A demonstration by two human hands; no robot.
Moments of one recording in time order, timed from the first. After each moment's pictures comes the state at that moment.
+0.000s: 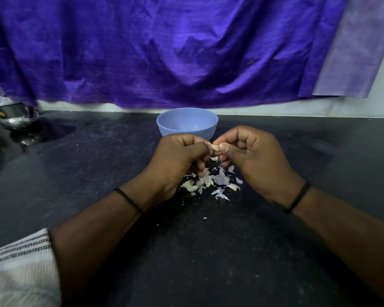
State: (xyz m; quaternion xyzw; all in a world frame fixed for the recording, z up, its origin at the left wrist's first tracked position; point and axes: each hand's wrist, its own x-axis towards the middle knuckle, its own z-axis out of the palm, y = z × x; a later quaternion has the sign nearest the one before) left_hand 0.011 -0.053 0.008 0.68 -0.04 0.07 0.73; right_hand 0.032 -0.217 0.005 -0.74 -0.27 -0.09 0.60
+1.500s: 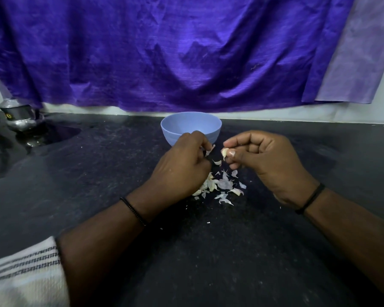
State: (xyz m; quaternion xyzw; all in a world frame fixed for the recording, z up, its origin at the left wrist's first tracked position) left_hand 0.007 -0.046 0.009 0.91 -0.11 0.19 0.34; right_hand 0.039 -0.231 0.007 -0.70 -0.24 -0.04 0.67
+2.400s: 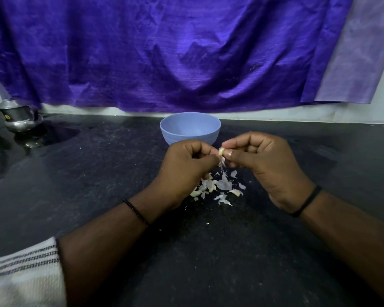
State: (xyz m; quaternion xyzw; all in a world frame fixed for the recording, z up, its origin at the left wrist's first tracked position) left_hand 0.003 -0.058 0.005 0.75 -0.07 0.13 0.64; right_hand 0.036 -0.226 0.007 -0.70 -0.22 -0.05 0.68
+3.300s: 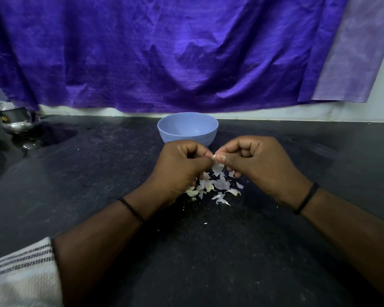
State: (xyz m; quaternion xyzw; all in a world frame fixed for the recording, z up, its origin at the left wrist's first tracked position) left_hand 0.007 -0.052 0.004 0.76 -0.07 0.12 0.63; right_hand 0.037 -0.231 0.010 -0.78 -0.27 -0.04 0.56
